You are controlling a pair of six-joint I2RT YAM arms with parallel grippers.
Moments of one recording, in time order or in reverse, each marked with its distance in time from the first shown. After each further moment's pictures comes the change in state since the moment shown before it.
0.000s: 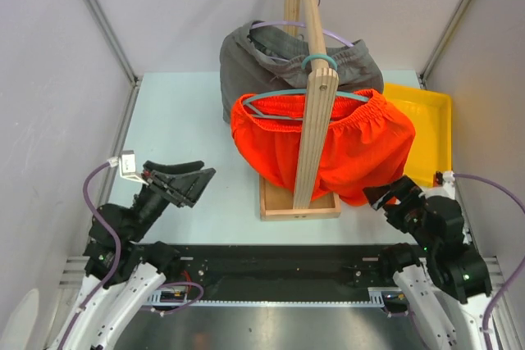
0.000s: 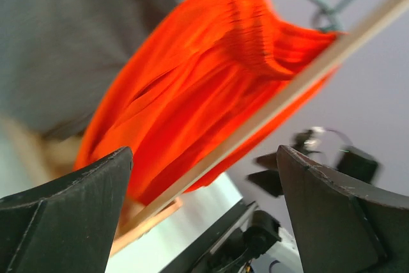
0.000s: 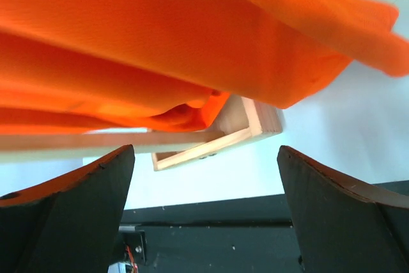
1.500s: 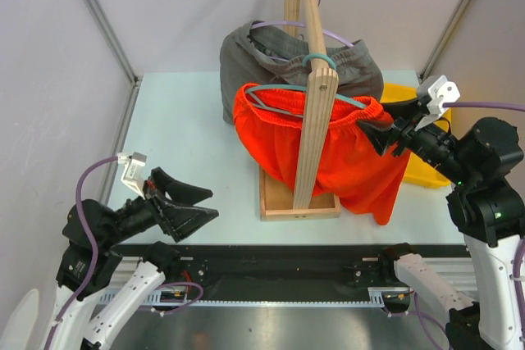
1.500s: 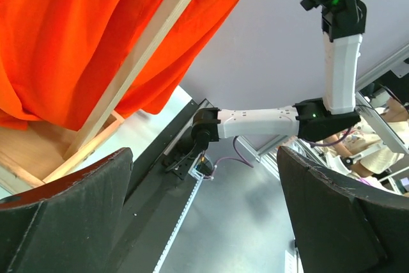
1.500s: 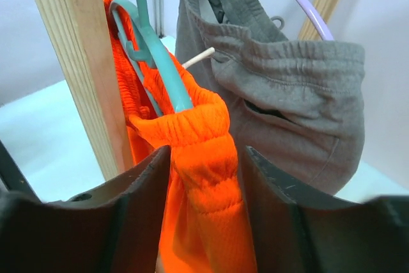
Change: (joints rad) left arm 0.000 0.094 0.321 -0.415 0.402 0.068; right arm 0.005 0.586 0.723 0.380 -0.500 -0.994
